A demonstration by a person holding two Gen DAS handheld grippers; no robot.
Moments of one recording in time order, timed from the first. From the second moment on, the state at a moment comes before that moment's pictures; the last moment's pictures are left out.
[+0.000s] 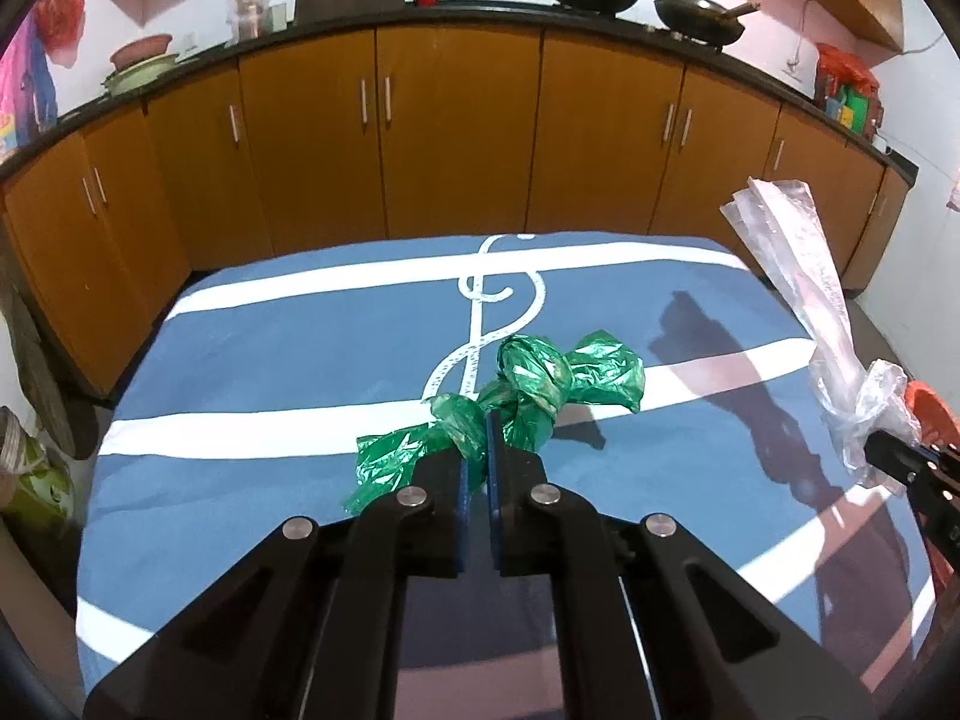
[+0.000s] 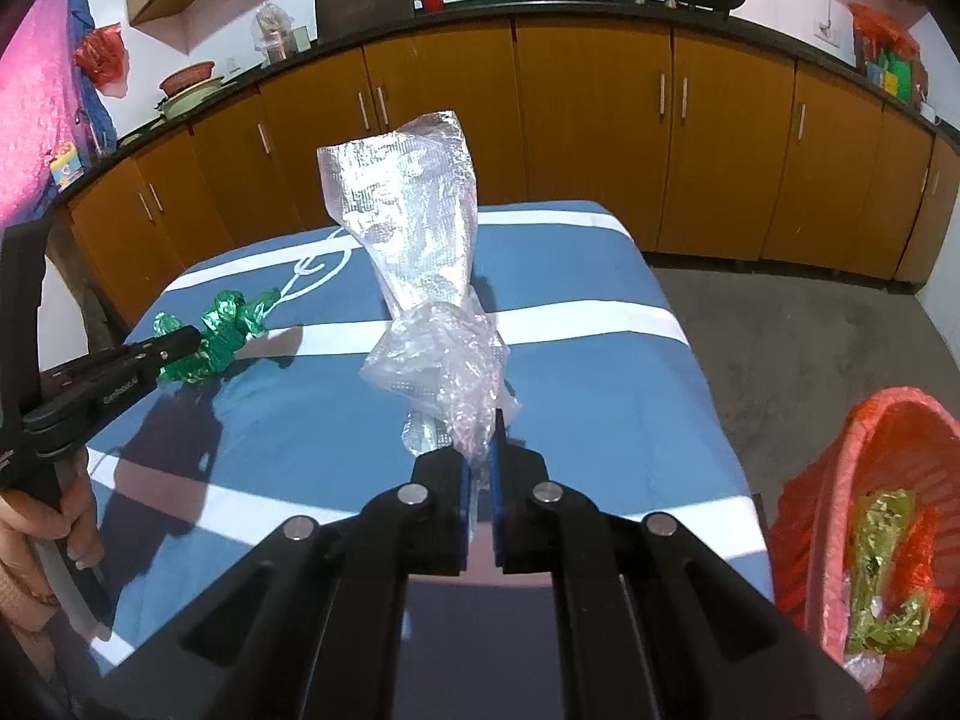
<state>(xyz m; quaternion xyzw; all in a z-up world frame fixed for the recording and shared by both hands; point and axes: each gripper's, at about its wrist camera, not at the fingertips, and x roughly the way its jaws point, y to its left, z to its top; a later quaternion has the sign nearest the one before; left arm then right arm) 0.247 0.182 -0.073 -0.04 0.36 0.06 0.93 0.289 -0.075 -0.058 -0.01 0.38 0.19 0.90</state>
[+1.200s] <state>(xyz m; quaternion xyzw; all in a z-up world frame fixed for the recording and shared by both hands) 0.196 0.067 -0.030 -0.03 0.33 -0.03 0.94 0.210 -0.156 -0.009 0.02 0.35 0.13 0.93</state>
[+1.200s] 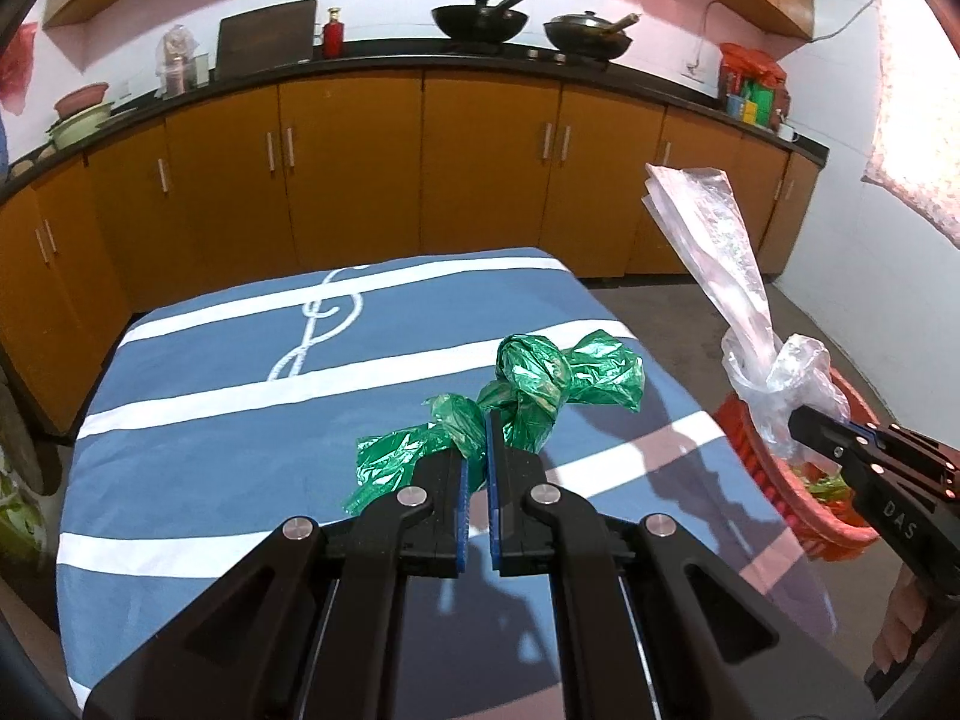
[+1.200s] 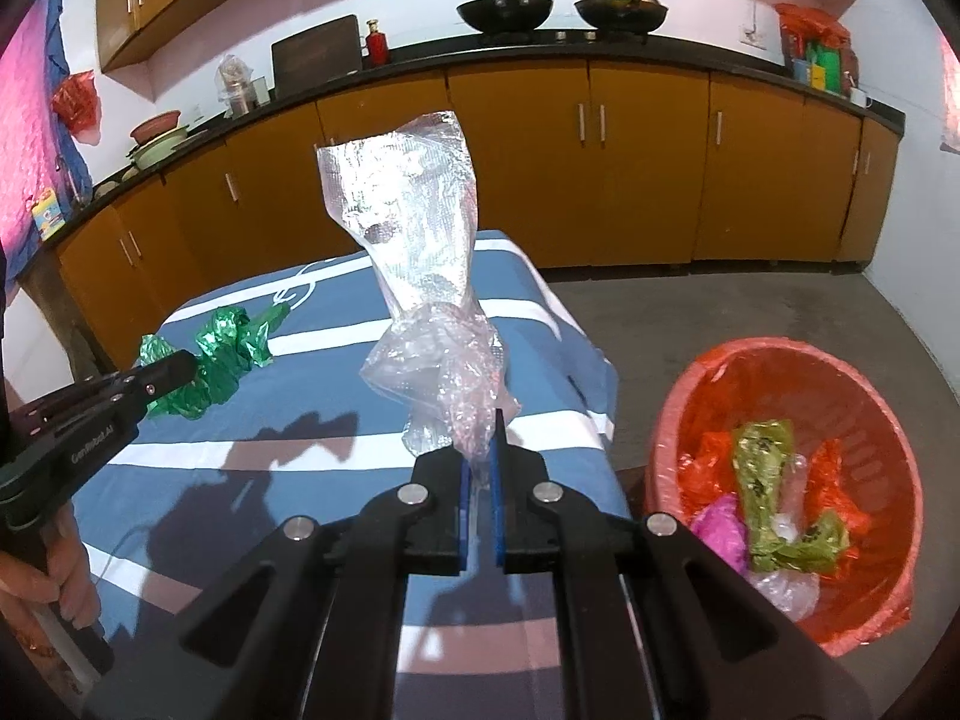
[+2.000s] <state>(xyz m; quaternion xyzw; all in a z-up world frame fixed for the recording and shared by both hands) 0.190 -0.035 -0.016 -0.01 0.32 -0.10 0.94 0.183 -0.275 -0.004 0.05 0.34 0.04 0.94</state>
